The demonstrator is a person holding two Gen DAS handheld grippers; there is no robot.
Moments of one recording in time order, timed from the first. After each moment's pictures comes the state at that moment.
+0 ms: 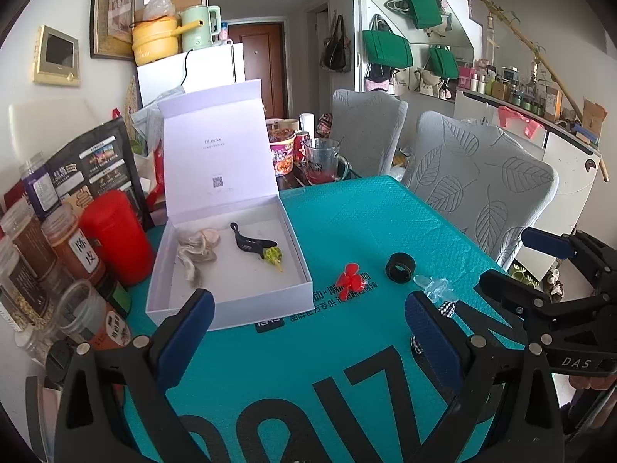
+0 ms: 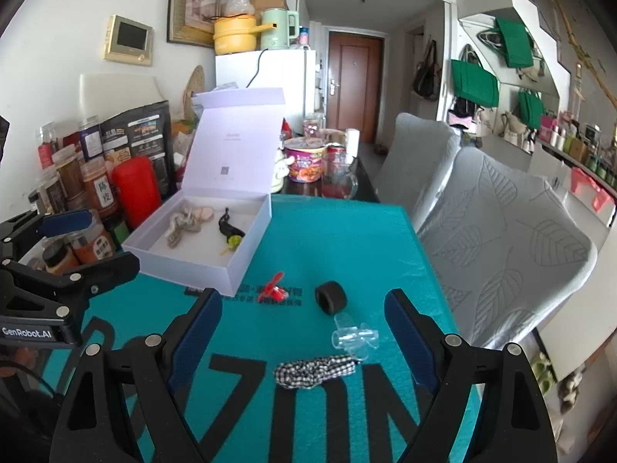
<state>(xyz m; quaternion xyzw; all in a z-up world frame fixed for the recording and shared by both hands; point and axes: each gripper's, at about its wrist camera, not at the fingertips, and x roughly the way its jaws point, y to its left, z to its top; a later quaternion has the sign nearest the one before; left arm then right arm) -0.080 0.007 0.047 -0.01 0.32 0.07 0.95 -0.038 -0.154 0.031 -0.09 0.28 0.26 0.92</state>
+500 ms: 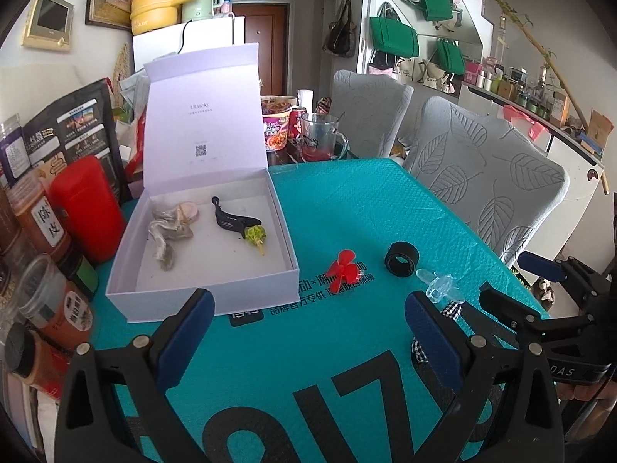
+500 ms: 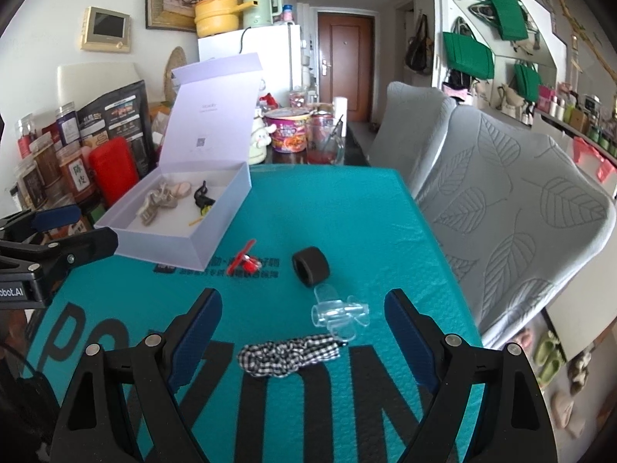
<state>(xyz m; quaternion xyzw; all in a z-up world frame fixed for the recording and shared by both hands) -0.046 0.011 0.009 -0.05 0.35 0.06 0.94 -0.002 -0.171 -0.020 -0.08 0.32 0.25 0.91</state>
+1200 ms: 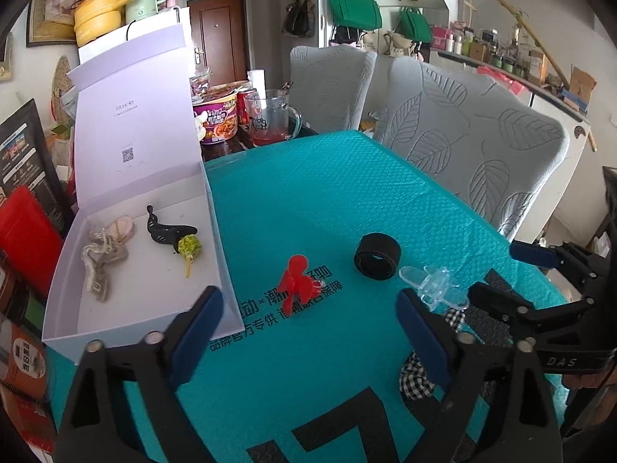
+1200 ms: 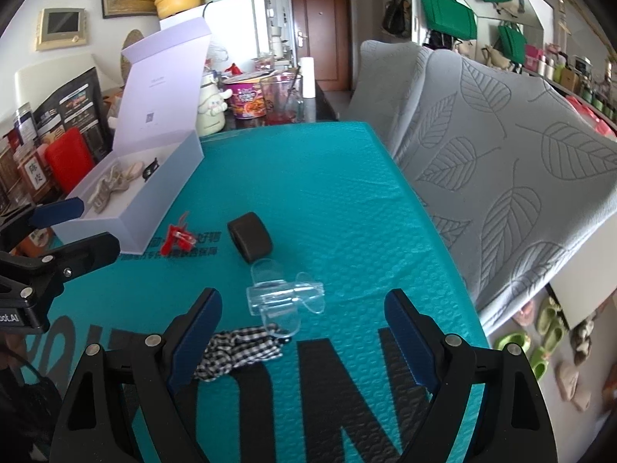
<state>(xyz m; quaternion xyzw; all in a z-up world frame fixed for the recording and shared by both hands) 0.023 -0.027 -0.032 0.00 0.38 0.01 0.93 0.050 -0.198 -0.064 -0.06 0.38 0.22 0.90</state>
